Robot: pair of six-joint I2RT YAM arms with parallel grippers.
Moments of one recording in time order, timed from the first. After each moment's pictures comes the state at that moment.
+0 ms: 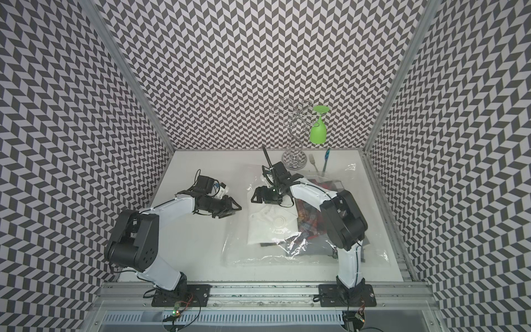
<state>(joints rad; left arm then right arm) -0.22 1.62 0.91 -0.42 0.67 -0.49 0.57 1.94 1.39 -0.47 -0.58 0.45</state>
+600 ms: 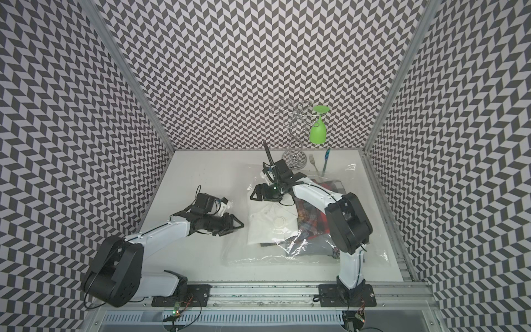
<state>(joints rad) -0.35 1.33 0.60 -0.27 0.68 -0.59 0.57 1.93 1.46 -0.49 -0.58 0.45</state>
